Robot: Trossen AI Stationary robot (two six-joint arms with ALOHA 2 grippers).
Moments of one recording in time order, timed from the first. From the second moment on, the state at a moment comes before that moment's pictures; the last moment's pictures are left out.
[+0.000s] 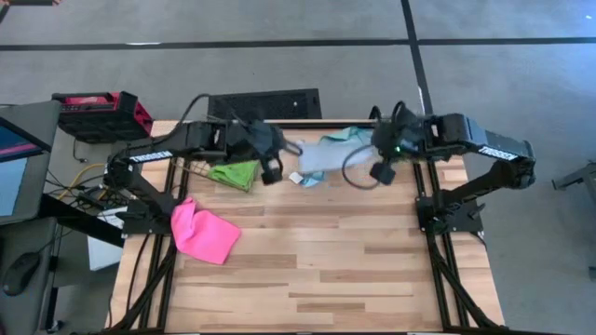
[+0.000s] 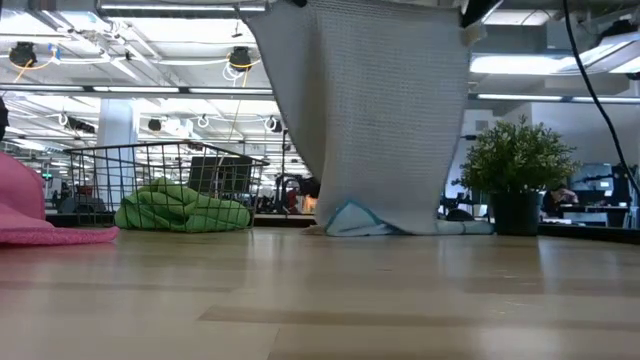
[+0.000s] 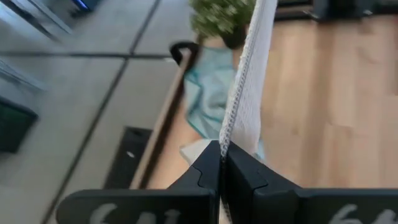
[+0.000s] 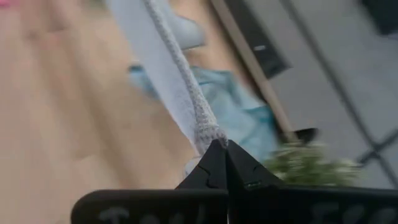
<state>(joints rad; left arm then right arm) 0.05 1.56 1.84 -1.05 -0.45 0.03 -0.04 1.30 1.66 -1.46 0.43 0.21</state>
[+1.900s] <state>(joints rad) -0.53 1.93 1.84 -0.99 0.09 -0.64 0.71 1.50 1.24 -1.05 -0.01 0.81</state>
